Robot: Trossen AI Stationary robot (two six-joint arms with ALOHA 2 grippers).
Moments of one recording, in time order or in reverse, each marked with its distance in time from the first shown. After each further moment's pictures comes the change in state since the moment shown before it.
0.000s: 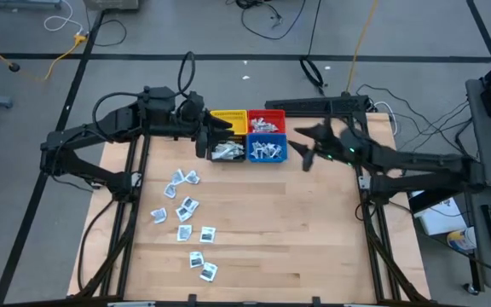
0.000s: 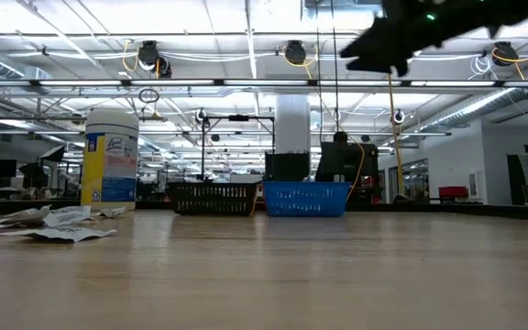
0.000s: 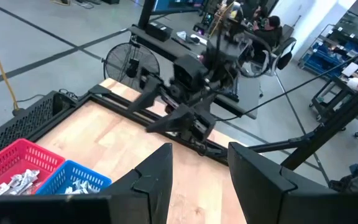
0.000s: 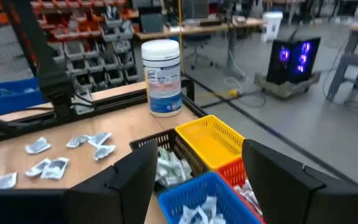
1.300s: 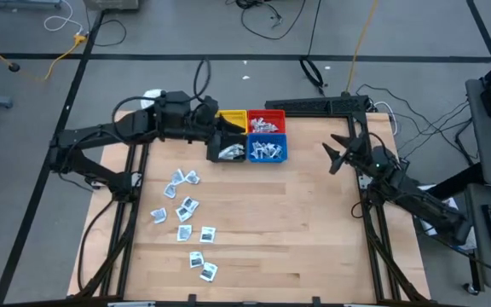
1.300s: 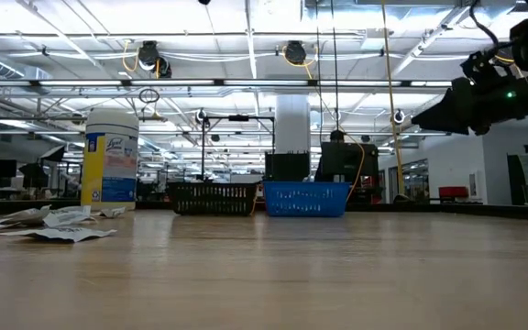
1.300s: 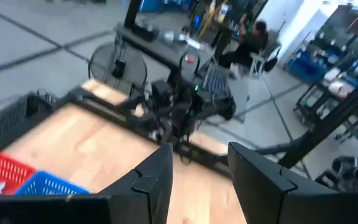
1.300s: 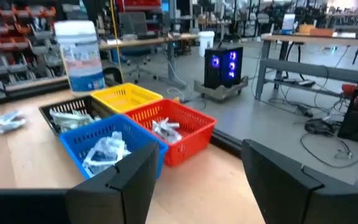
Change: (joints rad) left arm -0.023 0.088 0.000 0.117 0.025 -0.032; right arm -0.404 -0.860 -0.598 -0.177 -0.139 -0.062
